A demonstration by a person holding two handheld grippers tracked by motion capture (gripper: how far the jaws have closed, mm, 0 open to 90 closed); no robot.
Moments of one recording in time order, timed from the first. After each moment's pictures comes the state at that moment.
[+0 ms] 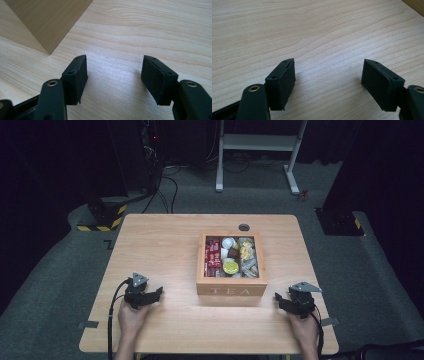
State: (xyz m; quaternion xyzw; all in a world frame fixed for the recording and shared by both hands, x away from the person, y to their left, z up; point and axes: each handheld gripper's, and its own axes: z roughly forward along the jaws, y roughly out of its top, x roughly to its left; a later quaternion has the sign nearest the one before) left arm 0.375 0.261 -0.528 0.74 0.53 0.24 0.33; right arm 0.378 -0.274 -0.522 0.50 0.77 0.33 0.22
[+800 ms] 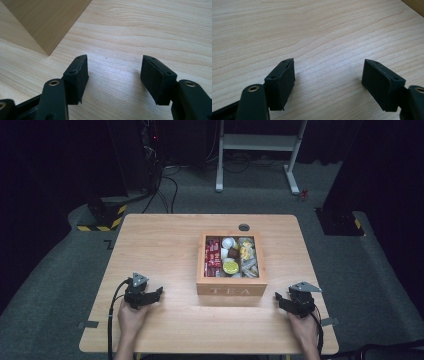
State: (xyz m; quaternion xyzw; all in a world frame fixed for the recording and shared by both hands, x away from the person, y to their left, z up) left arm 0.375 0.261 -0.528 0.75 0.53 0.24 0.34; right arm 0.378 -0.274 -0.522 0.51 0.76 0.33 0.23
